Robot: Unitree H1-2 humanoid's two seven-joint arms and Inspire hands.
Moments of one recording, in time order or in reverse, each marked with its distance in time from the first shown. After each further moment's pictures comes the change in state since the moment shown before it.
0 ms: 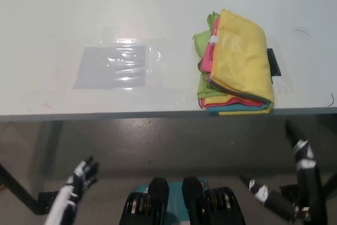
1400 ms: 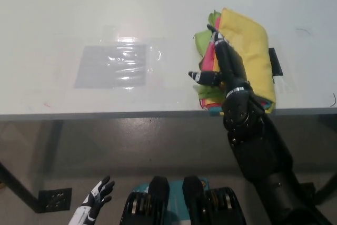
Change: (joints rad) left_arm 0.055 -0.011 -0.023 0.045 0.083 -0.108 -0.004; right_arm -0.891 0.018 0.043 0.981 -0.277 0.514 -0.066
